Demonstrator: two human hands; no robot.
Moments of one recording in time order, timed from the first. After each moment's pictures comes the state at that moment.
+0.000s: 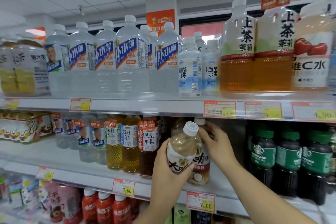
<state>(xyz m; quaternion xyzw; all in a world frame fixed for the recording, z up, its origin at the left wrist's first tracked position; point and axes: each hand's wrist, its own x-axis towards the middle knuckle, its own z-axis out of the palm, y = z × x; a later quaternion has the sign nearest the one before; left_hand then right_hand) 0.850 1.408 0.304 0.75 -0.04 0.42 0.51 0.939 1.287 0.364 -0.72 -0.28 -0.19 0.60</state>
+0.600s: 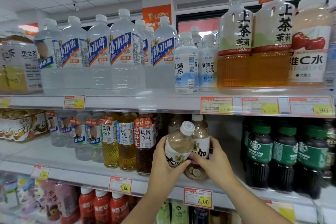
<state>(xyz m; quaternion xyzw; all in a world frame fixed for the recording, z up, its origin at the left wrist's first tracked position) 0.875 1.421 0.294 0.78 -0.03 0.37 0.50 0.930 1.277 0.316 -0.76 -0.23 -0.13 0.60</state>
